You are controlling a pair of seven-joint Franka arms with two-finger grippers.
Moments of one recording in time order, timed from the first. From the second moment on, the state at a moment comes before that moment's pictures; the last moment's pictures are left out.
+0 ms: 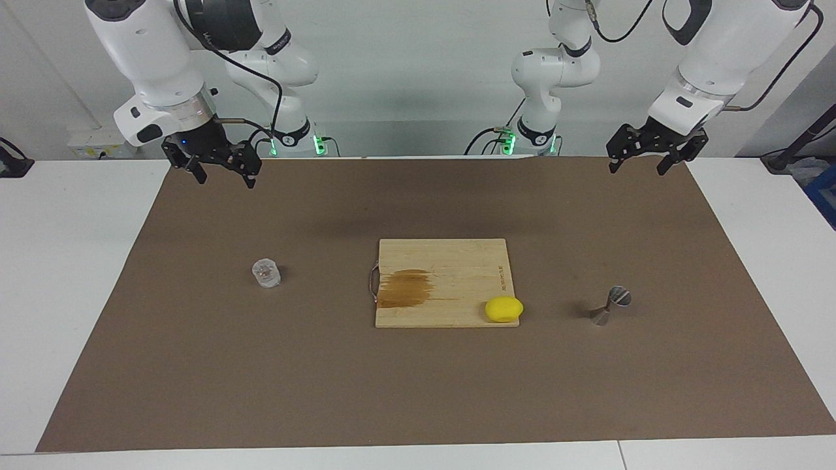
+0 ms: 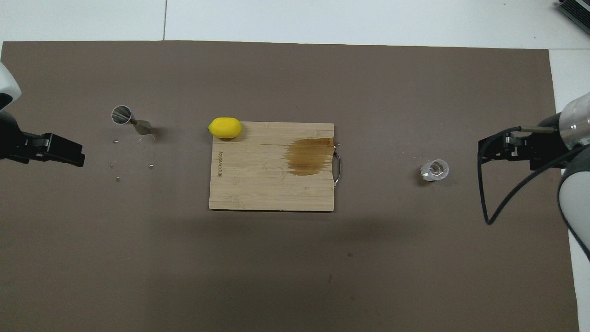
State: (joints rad) left arm -0.03 -0.01 -0.06 -1.55 -0.02 1.48 0.04; right arm 0.00 -0.02 0.06 -1.64 -0.01 1.56 0.21
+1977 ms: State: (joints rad) left arm 0.19 0.29 -0.05 -1.51 -0.45 1.59 -0.55; right arm 0.00 -0.02 0.06 -1.64 -0.01 1.56 0.21
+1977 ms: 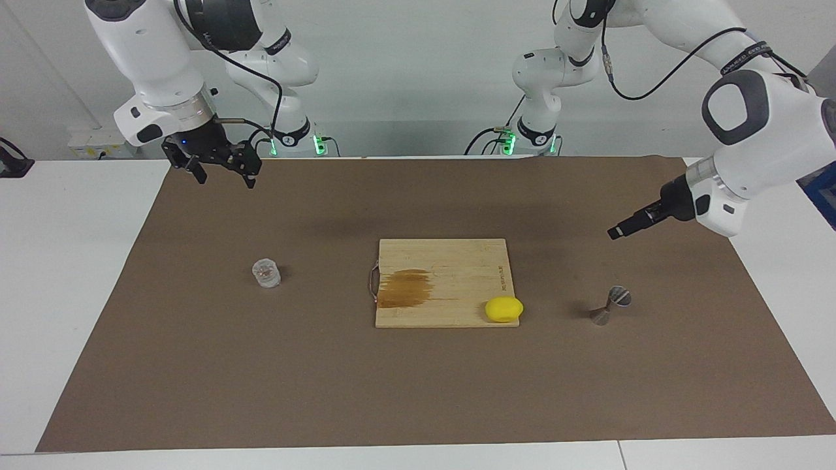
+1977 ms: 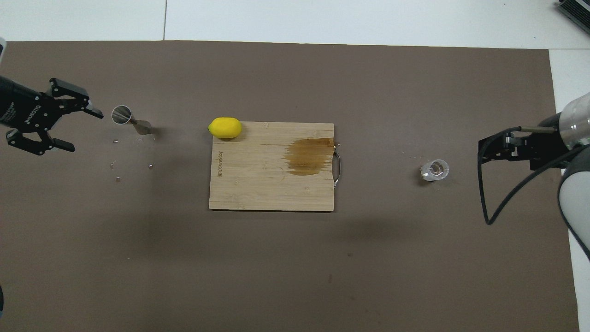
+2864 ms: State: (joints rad) left arm 0.30 0.21 -0.06 -1.96 -0.90 2.07 -1.21; right arm 0.00 -0.02 0.06 -1.64 -0.01 1.56 0.21
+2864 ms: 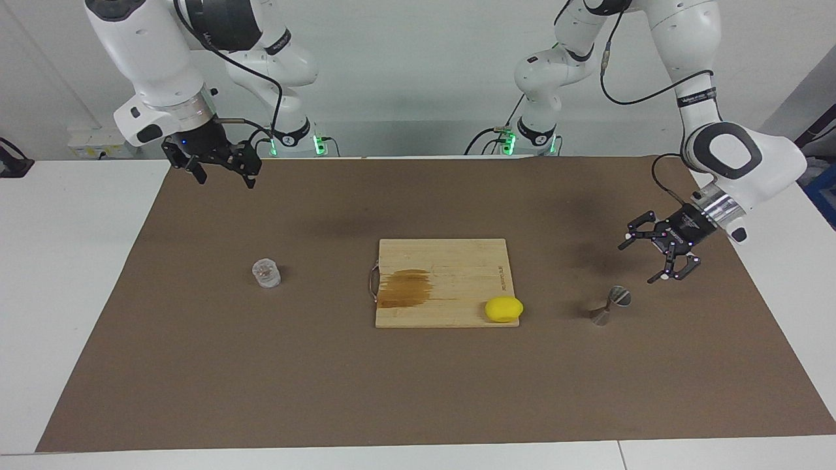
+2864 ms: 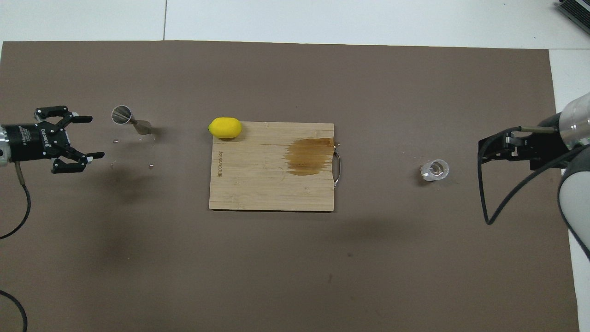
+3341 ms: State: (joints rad) left arm 0.24 0.22 -0.06 -2.00 -1.00 2.17 -1.22; right arm 0.00 -0.02 0.06 -1.64 -0.01 1.56 0.21
